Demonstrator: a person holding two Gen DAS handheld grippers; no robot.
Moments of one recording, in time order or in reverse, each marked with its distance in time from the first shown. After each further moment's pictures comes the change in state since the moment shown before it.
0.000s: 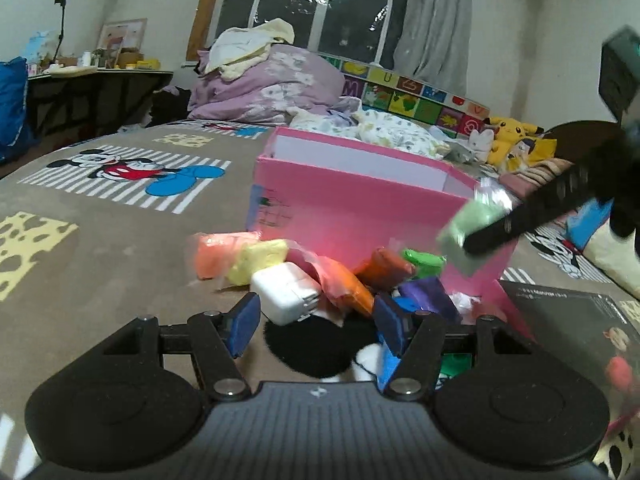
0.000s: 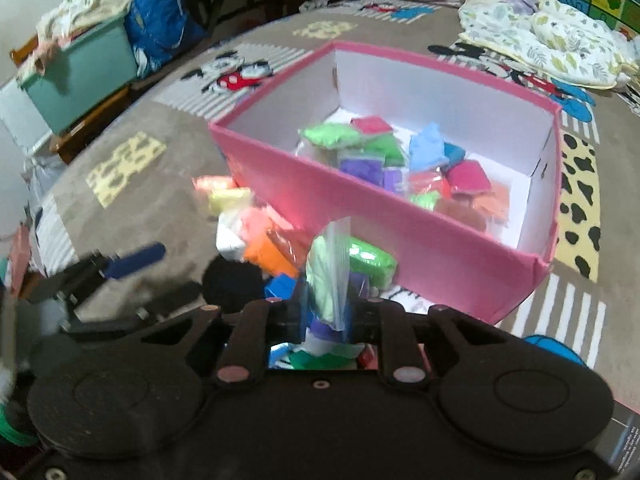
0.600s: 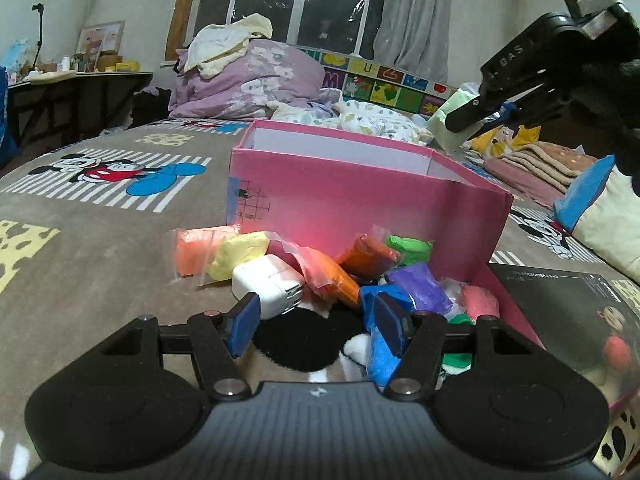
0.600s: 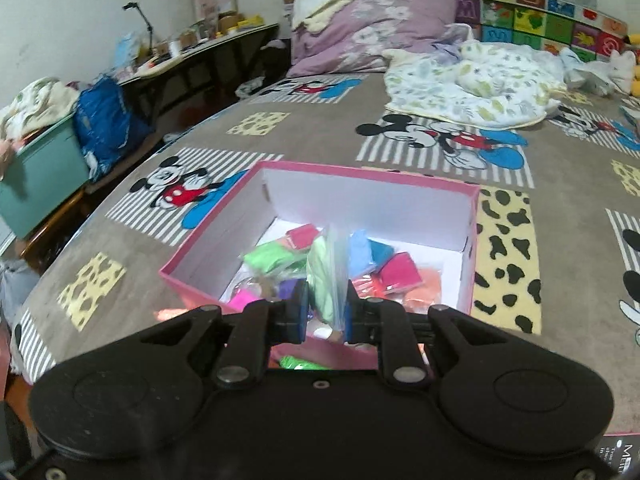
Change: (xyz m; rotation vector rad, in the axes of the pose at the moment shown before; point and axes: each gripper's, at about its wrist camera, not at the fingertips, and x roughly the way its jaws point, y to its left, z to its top) left arm 0.005 -0.006 -0.004 0.042 0.016 -0.039; right arm -0.027 -0.026 0.049 0.151 -0.208 -0.145
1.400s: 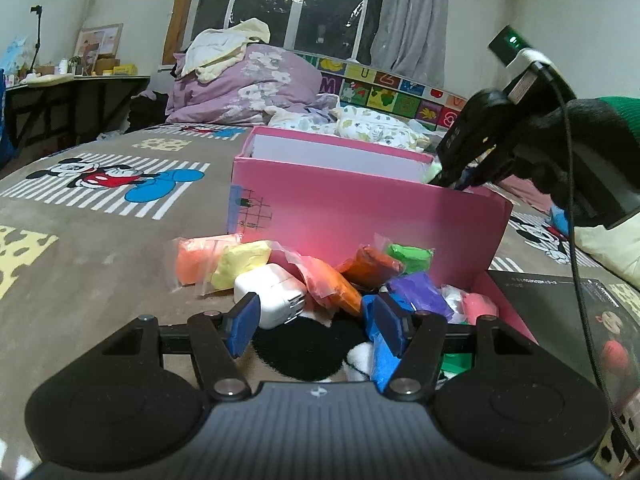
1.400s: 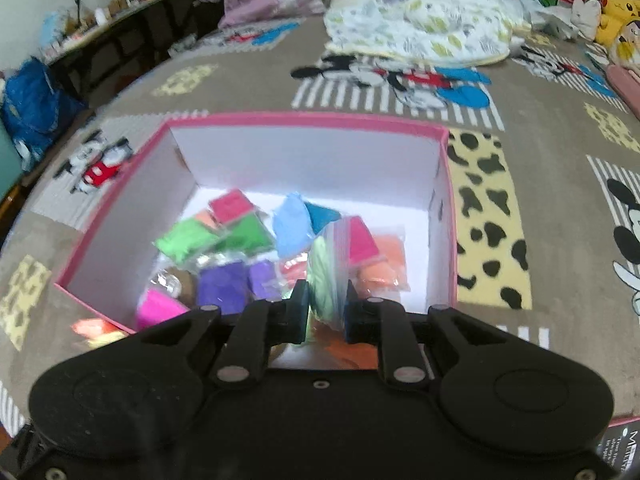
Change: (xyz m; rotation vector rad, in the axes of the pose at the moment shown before) left arm 0.002 0.006 0.004 0.001 -0.016 -0.012; right arm 0.078 -0.027 0.001 0.081 0.184 -0.162
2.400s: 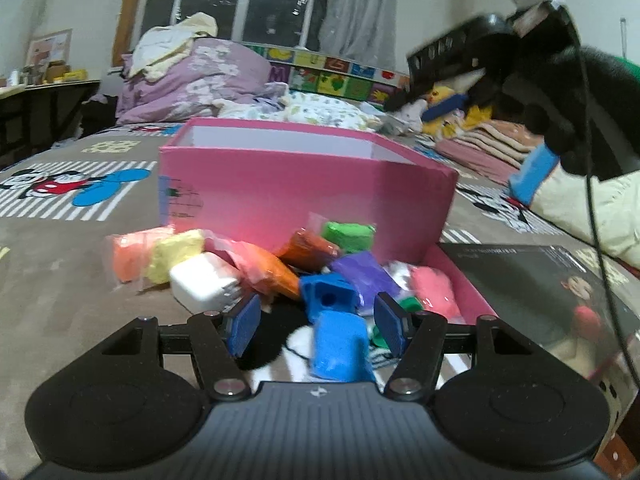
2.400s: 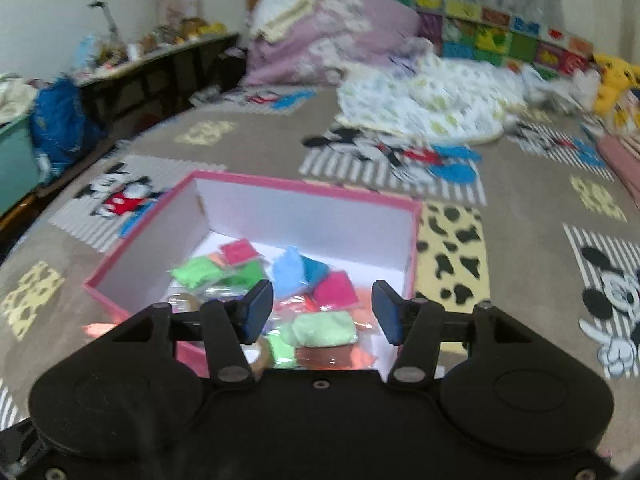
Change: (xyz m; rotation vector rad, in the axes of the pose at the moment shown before) left arm 0.008 -0.029 -0.010 0.103 0.043 -0.129; right arm -0.075 -0.011 -0.017 -0.124 -0.268 0.057
